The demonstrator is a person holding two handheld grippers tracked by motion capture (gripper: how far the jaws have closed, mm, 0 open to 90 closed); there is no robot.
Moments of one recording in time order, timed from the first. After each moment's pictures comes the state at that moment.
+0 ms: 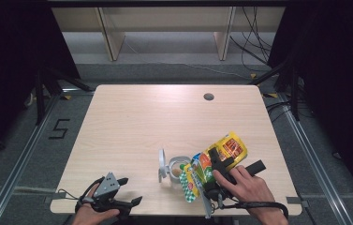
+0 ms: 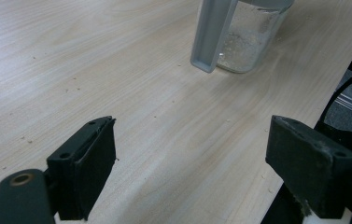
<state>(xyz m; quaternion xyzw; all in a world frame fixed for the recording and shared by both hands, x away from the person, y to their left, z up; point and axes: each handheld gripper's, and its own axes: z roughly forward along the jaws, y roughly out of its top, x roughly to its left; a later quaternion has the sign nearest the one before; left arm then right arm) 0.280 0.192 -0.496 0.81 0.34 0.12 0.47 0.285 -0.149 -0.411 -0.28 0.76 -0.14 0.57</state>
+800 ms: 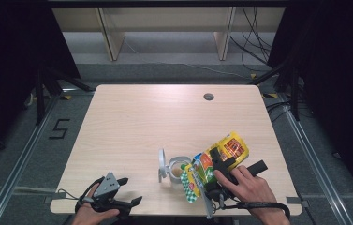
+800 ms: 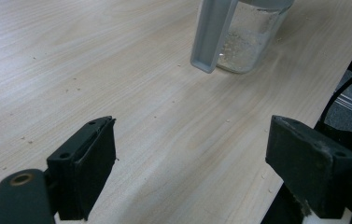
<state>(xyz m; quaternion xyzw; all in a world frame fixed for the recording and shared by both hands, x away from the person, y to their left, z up) 0.280 0.192 -0.496 0.81 0.34 0.12 0.47 0.283 -0.152 -0.409 -0.28 0.76 -0.14 0.57</state>
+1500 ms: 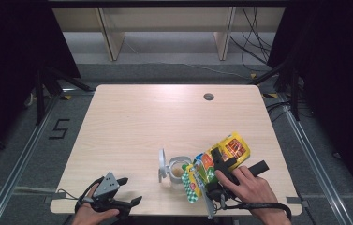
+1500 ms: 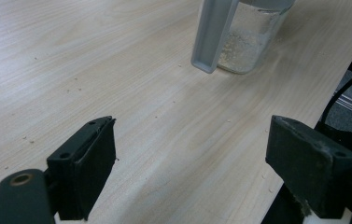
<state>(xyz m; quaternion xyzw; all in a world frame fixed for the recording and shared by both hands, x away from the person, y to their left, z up) 0.280 0.194 -0.495 0.81 0.34 0.12 0.46 0.283 -0.154 -0.408 -0.28 0.76 -0.14 0.57</state>
